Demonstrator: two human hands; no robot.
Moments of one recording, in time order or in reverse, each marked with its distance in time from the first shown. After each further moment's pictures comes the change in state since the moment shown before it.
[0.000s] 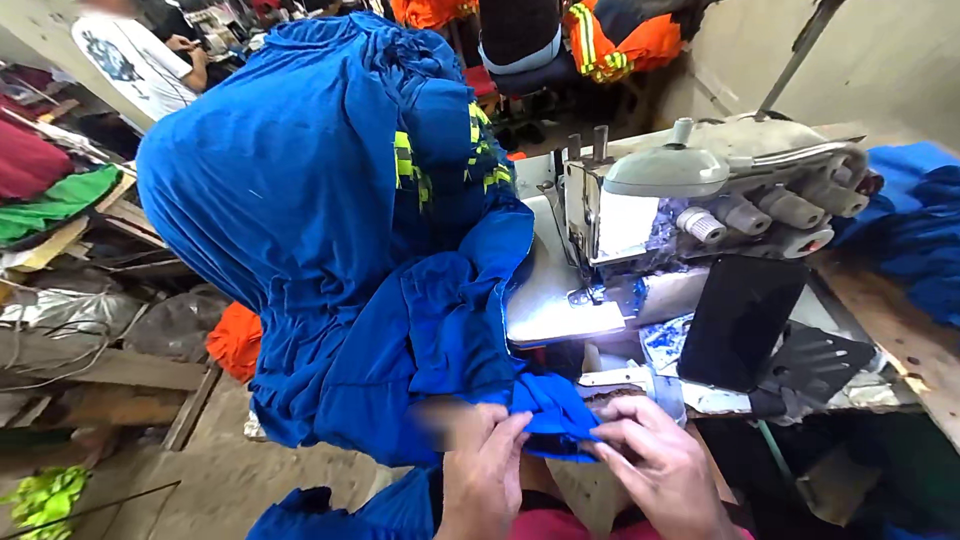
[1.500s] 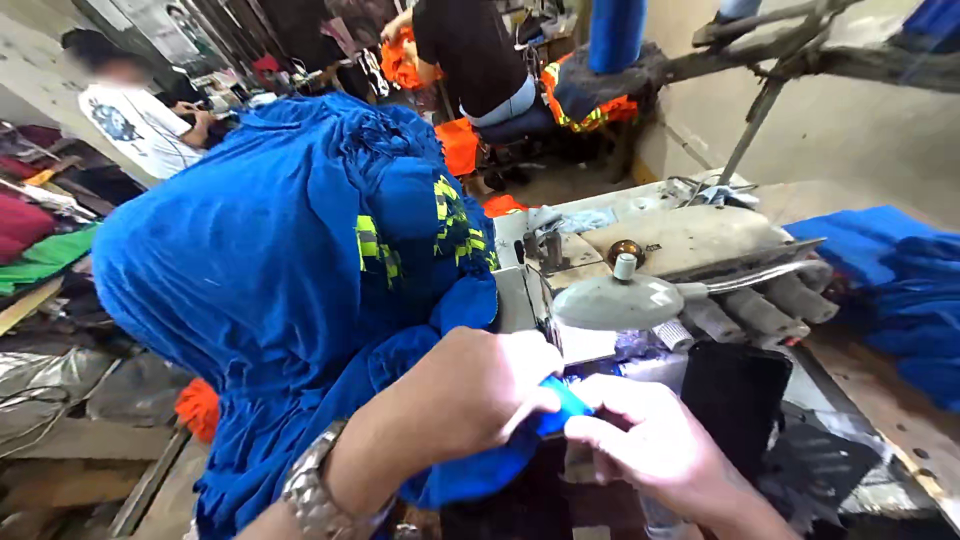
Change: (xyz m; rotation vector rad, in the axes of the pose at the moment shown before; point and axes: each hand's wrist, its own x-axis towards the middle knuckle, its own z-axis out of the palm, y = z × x) left_hand 0.237 0.032 -0.021 0.132 -0.699 0.647; right_hand 0.143 -0.004 -0.048 0.580 -0.310 0.130
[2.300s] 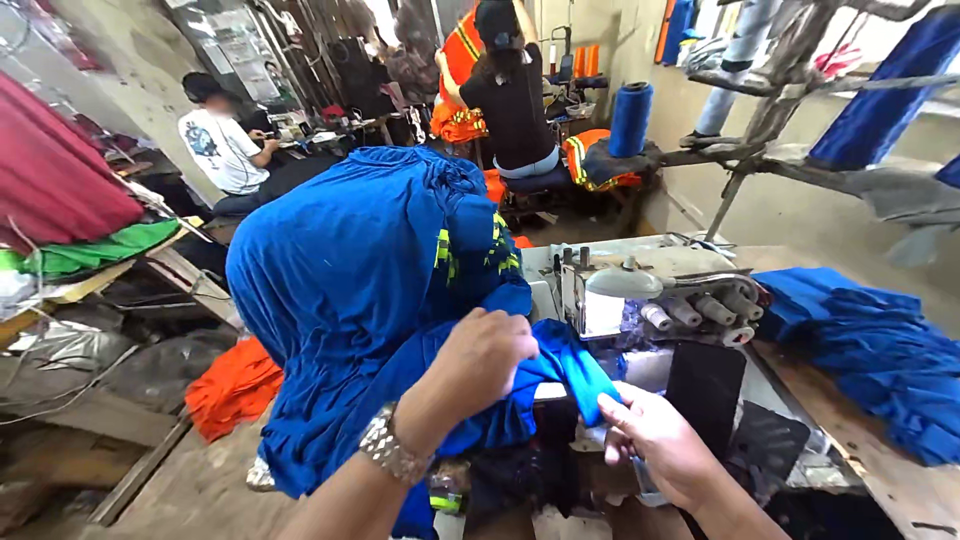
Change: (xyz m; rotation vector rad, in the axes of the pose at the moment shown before) left_hand -0.055 0.012 -0.001 0.255 0.223 -0.192; right_hand -0.033 -0.020 0.021 0.285 0.095 0.419
